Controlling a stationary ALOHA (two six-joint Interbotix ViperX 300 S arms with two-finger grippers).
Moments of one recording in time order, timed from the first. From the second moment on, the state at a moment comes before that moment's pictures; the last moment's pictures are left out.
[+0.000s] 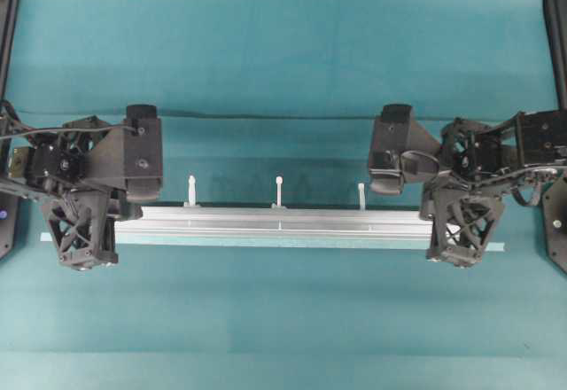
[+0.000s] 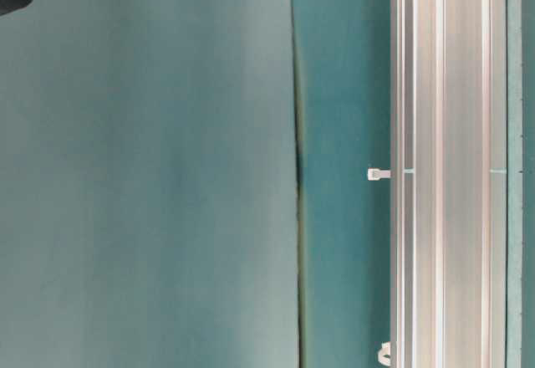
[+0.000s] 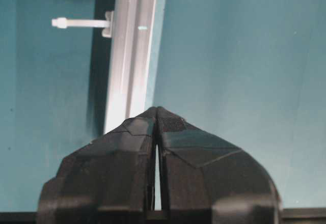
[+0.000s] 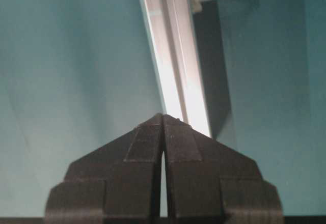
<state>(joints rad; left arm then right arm) -0.06 -0.41 0.65 0.02 0.89 -0.19 0.01 -0.29 0.60 0.07 0.99 0.18</state>
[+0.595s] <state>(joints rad) -0.06 -0.38 0.69 0.02 0.83 -0.16 0.01 -0.28 0.66 0.07 0.88 0.18</state>
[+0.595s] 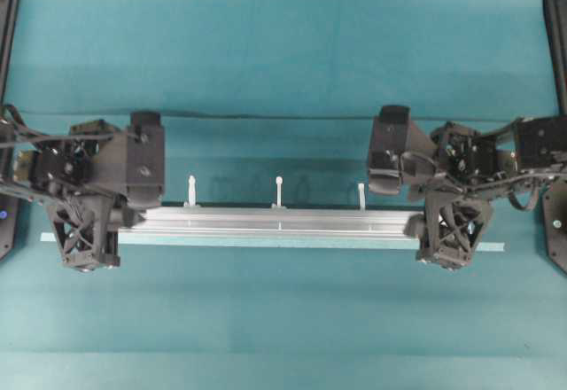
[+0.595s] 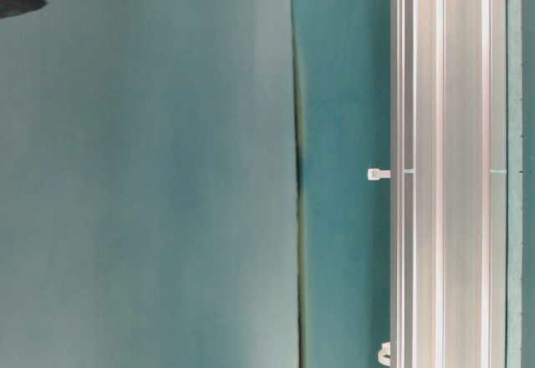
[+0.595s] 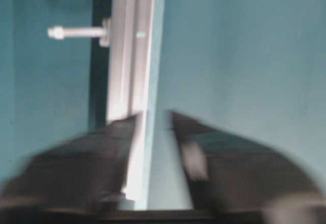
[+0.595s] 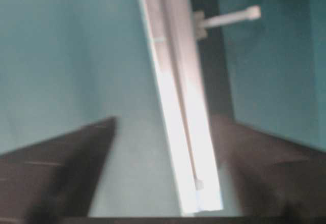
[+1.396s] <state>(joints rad) -0.05 -0.20 0.78 0.02 0.60 -0.14 0.08 -0.17 0.74 0.02 0.73 0.13</state>
